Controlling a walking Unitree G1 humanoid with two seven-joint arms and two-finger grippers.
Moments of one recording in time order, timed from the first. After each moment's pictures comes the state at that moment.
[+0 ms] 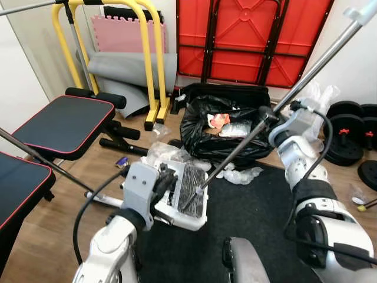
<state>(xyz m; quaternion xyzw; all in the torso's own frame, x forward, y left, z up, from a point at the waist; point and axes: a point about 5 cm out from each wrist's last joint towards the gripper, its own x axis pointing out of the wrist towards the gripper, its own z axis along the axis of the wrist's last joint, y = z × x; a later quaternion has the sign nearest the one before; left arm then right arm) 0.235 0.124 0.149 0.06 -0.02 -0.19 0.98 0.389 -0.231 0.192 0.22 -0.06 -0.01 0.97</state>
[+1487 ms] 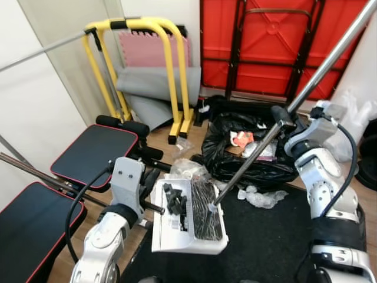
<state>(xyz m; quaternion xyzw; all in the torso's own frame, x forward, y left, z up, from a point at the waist) 0.247 0.139 0.150 0.05 -0.02 -0.14 0.99 0.334 -0.228 0.200 0.18 -0.09 0.02 0.98</state>
